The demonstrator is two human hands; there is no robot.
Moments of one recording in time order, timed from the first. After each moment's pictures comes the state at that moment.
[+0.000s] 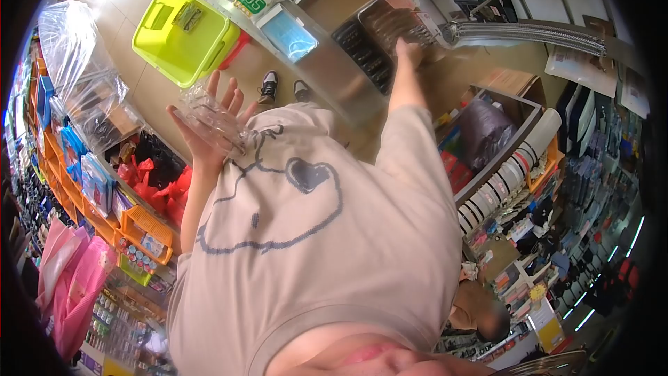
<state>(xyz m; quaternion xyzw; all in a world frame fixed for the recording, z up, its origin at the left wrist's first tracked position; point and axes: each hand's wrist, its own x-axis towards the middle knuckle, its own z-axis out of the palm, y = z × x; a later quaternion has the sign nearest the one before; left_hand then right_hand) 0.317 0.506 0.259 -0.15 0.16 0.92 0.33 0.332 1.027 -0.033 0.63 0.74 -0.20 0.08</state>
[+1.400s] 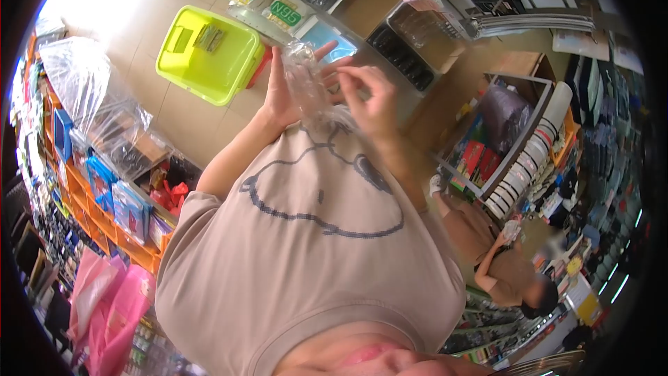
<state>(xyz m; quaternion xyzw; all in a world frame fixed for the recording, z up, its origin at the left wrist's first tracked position) 0.236 0.539 0.261 -0.02 0.07 0.80 0.60 0.348 0.686 0.295 0.17 0.83 -0.49 -0.23</state>
